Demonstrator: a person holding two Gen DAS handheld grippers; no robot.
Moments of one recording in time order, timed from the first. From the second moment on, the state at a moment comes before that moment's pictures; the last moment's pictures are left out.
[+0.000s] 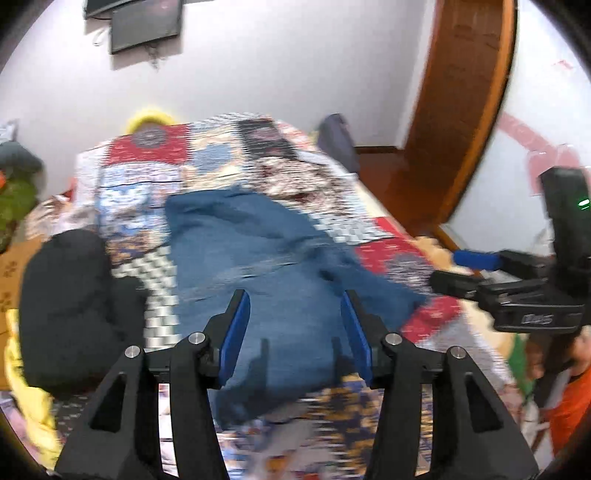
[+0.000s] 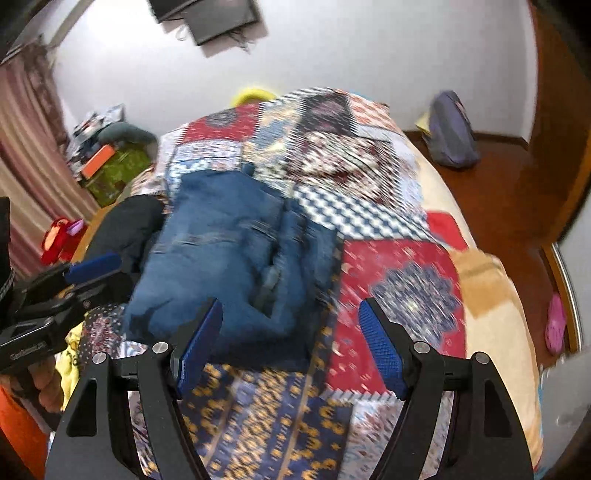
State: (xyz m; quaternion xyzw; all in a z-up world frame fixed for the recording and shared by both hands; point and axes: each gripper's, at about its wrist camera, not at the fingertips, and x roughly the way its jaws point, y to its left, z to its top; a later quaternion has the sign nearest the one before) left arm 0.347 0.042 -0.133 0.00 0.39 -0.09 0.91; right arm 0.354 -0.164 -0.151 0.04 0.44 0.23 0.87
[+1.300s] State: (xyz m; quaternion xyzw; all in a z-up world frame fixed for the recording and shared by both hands) left arm 0.343 0.127 -0.189 -0.02 0.45 0.02 0.89; right arm 0.381 -0.152 -0.199 0.03 0.48 0.24 0.84
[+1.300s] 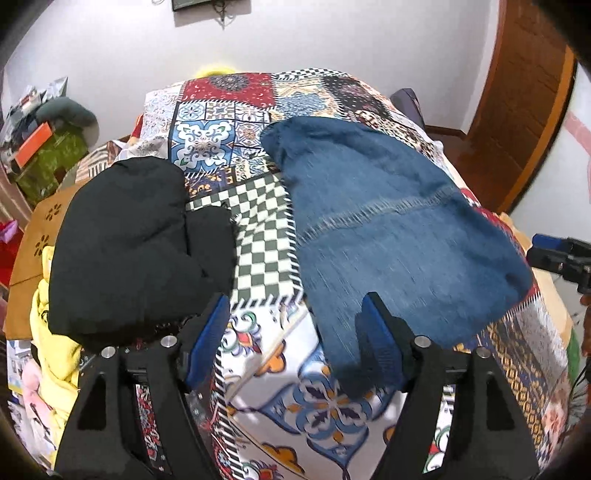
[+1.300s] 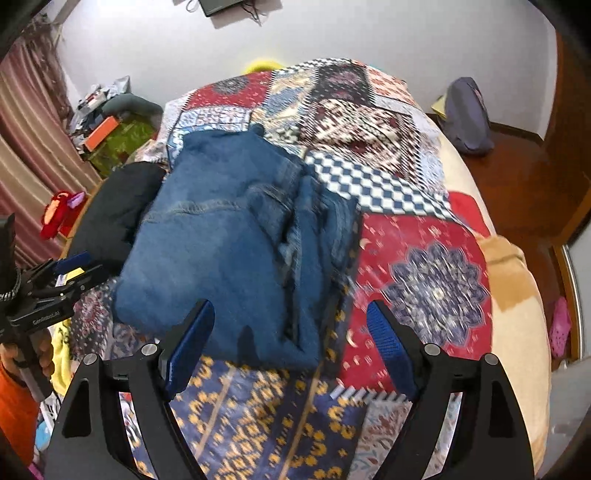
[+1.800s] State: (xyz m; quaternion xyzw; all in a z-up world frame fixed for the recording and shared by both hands) left arm 0.426 0.155 -0.263 -0.26 0.53 -0.13 0.80; right arm 0.455 -0.145 -0.275 0.12 0.57 0.28 0.76
